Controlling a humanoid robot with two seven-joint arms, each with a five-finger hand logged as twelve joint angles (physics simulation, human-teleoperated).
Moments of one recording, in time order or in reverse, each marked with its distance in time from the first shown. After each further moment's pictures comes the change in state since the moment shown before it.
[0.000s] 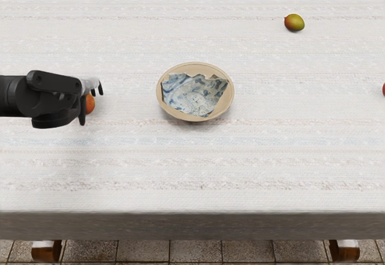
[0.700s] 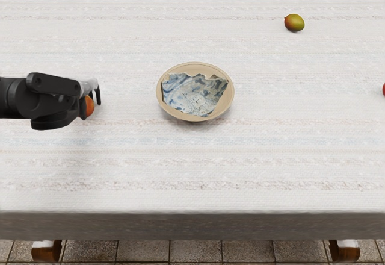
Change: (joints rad) left arm 0.015 0.001 0.002 0.009 0.005 0.003 -0.003; right arm 0.000 0.000 0.000 0.000 0.000 0.000 0.000
